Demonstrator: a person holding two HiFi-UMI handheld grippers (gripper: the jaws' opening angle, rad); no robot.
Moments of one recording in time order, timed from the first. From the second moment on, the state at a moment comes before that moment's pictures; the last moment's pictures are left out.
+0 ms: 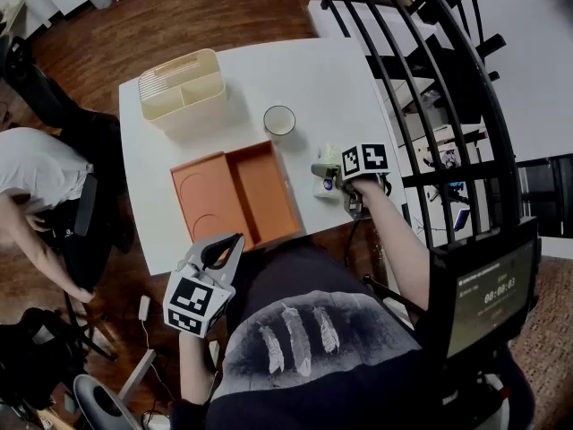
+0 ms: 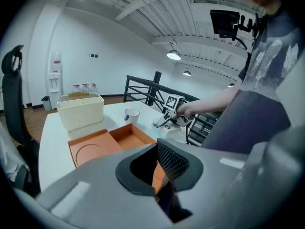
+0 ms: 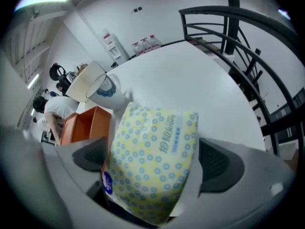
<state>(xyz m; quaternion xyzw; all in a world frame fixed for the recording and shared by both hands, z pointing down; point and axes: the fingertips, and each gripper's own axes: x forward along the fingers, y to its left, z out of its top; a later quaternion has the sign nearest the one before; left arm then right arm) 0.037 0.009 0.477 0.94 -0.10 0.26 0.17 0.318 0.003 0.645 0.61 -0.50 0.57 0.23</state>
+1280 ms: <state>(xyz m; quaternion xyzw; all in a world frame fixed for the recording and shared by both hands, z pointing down) -0.023 0.003 0.488 0.93 -0.15 0.27 0.20 0.102 -0.060 0.609 0.46 -0.68 0.49 0.30</state>
